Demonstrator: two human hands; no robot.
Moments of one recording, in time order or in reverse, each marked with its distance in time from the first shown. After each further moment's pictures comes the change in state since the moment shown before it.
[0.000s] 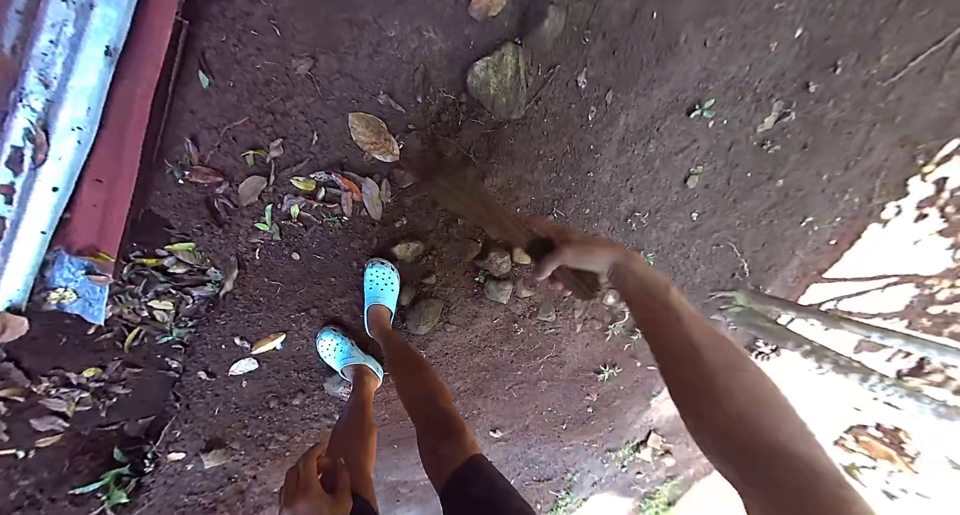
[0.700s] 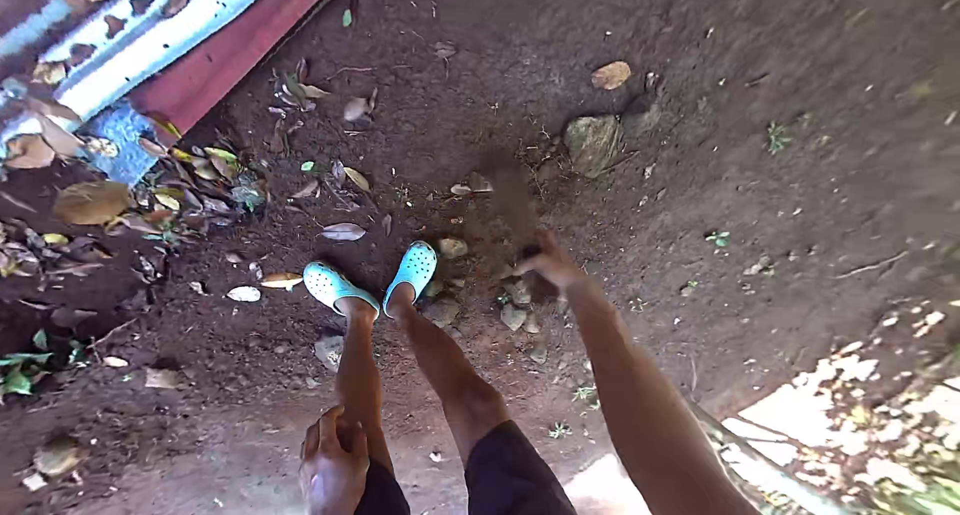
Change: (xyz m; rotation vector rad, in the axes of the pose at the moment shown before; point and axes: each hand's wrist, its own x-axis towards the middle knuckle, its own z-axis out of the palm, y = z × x) left_hand -0.038 -0.053 0.043 -0.281 0.171 -0.265; right_hand 0.073 -0.080 0.167 -0.037 0.280 0.002
